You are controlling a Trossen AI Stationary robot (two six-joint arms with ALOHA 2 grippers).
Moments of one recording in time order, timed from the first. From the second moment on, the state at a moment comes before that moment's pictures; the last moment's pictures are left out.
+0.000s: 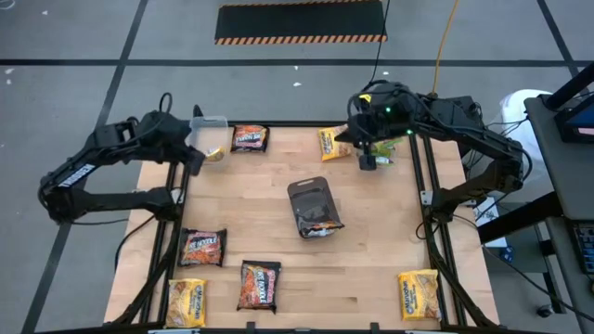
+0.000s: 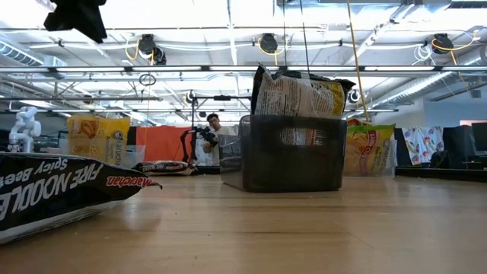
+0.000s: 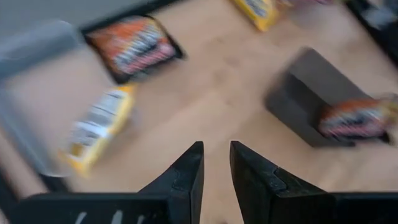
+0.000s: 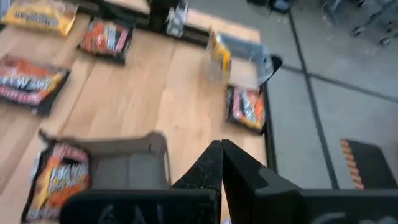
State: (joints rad) left arm 0.46 0.83 1.24 -1.28 -0.02 -0.51; right arm -0.30 1.37 1.69 -0.96 -0.13 -0.44
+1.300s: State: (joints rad) left arm 0.06 0.85 1.24 -1.28 0.25 -0.73; right arm 0.03 1.39 1.43 -0.57 -0.19 -0.18
